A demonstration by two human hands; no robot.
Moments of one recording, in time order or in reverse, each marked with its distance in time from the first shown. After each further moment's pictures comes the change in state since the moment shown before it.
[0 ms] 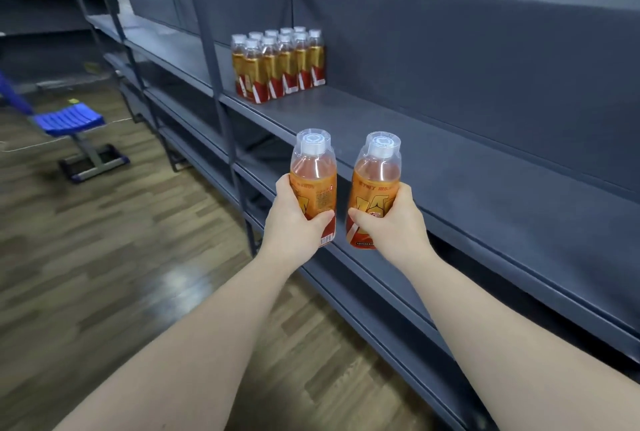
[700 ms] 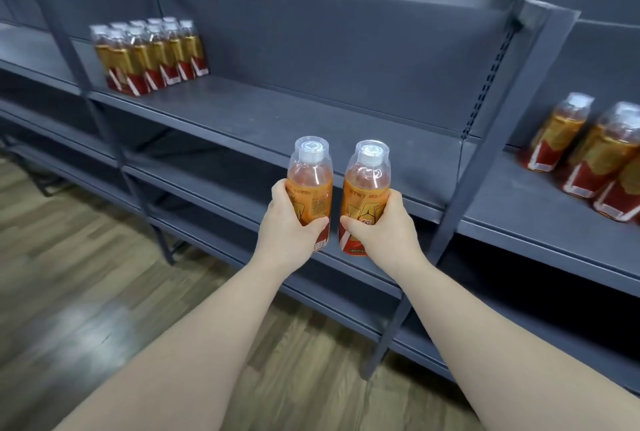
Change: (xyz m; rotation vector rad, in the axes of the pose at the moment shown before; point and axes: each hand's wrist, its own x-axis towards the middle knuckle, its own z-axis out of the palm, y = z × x) left_hand -0.153 0.046 0.076 -0.010 -0.316 0.178; right_hand -0.178 0.040 -0.123 -0.122 0.303 0.171
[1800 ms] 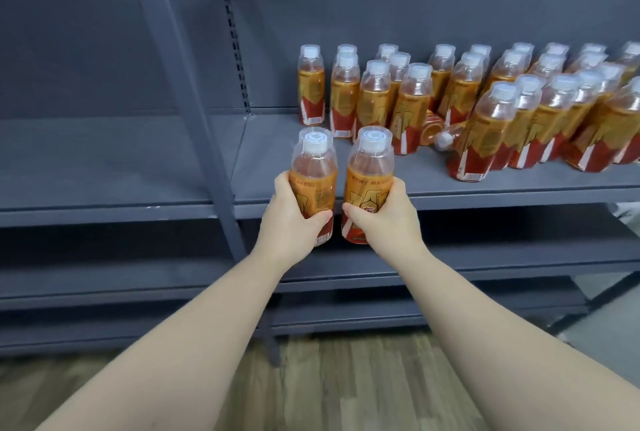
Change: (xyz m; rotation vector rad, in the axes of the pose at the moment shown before) left_hand -0.066 0.162 0.303 -0.026 -0.510 0.263; right_hand -0.049 0.182 -0.292 -0.001 0.482 0.257
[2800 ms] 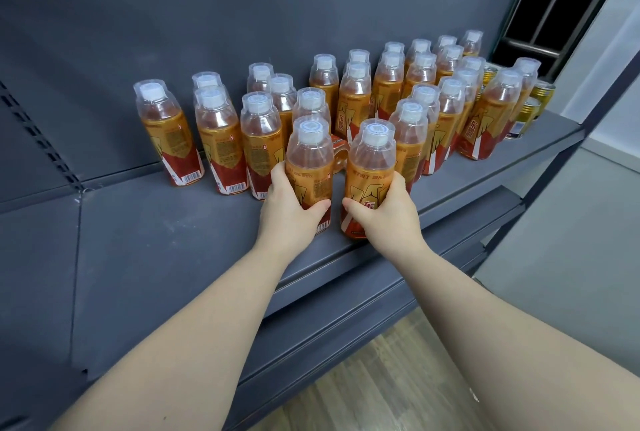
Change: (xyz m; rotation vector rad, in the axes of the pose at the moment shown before) left_hand 0.177 0.057 0.132 -0.107 -0.305 0.235; right_hand 0.126 0.043 -0.067 -0.124 0.448 0.173
